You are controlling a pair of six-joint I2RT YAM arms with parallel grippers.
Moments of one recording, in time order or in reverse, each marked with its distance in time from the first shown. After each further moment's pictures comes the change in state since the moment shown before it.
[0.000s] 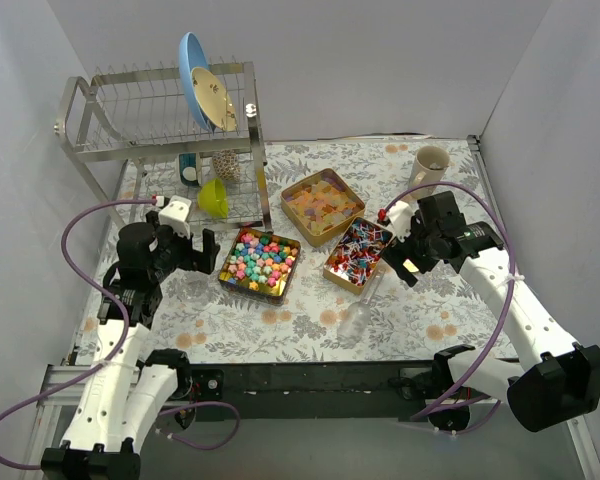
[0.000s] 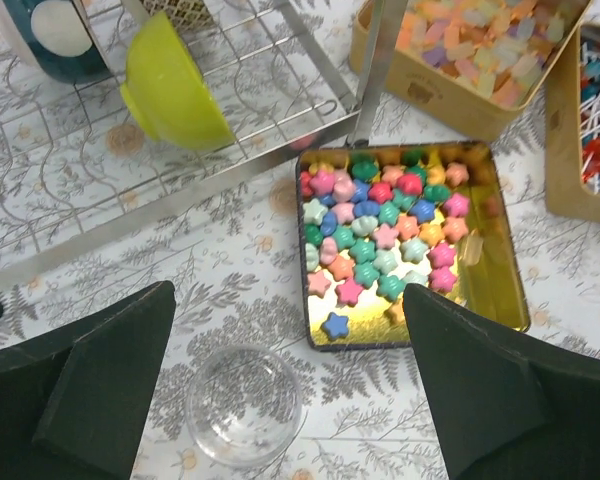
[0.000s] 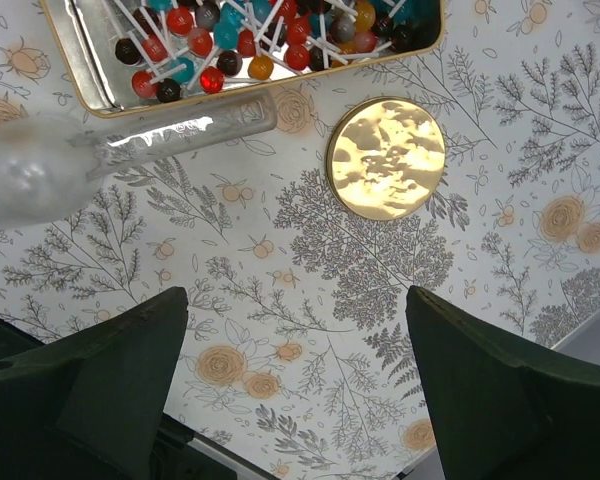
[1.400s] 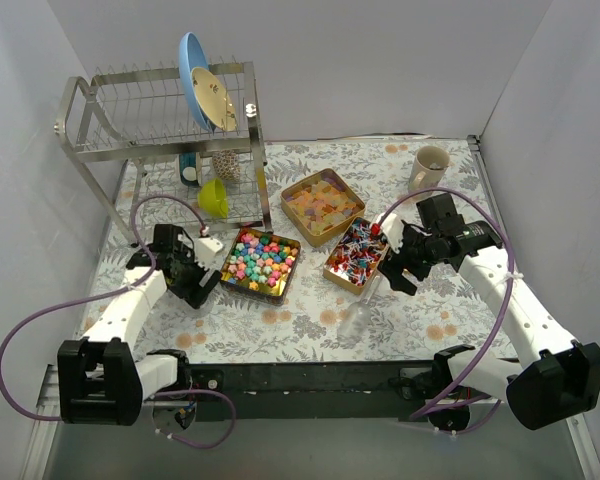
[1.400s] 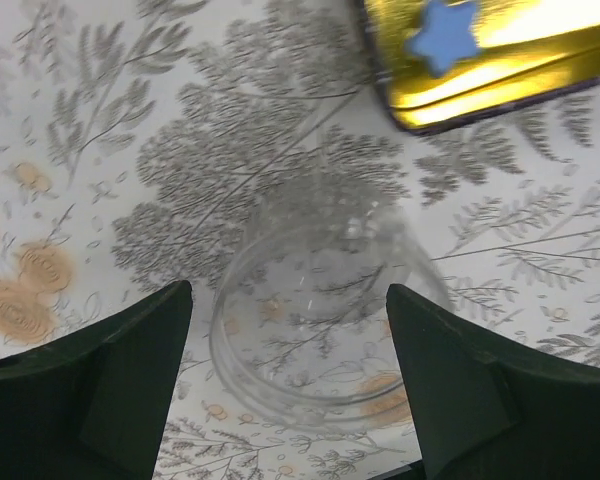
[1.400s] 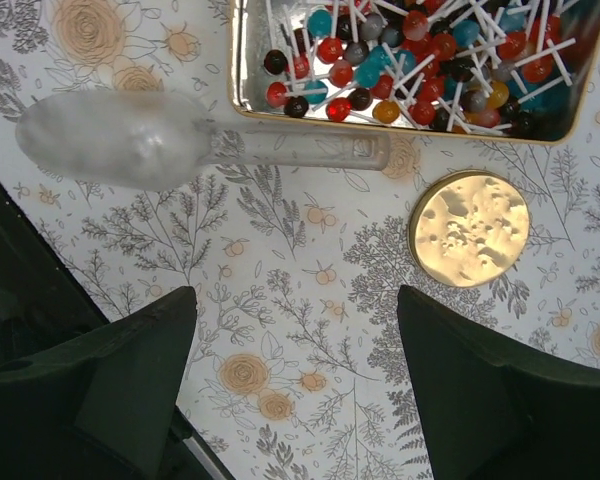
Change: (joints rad) left arm 0.084 0.439 -0.070 -0.283 -0.122 0.521; right arm 0.000 0.010 0.002 -0.066 -0.243 -0.172
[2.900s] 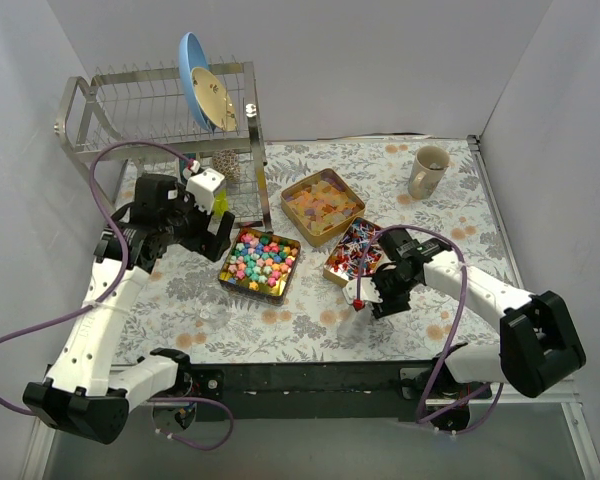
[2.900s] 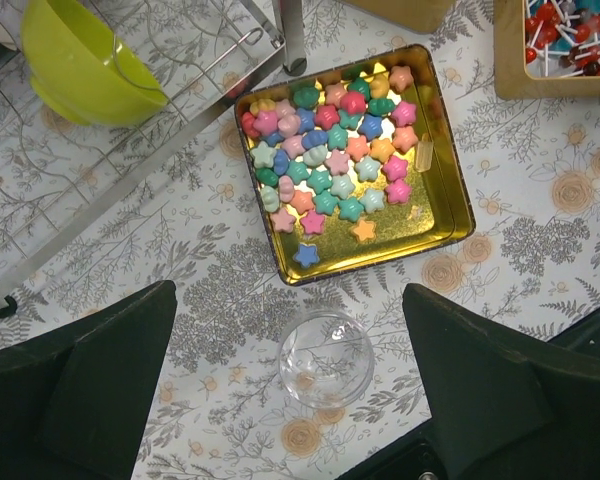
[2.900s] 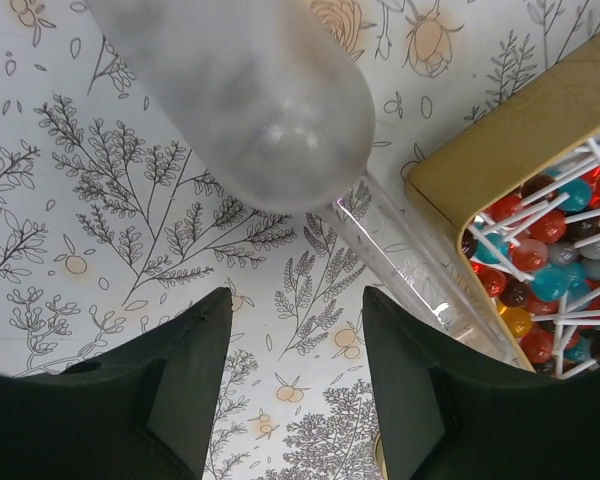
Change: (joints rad) left arm -0.247 -0.096 0.557 -0.216 0.080 -0.361; right arm 0.203 0.159 -0.247 0.126 -0.056 -0.727
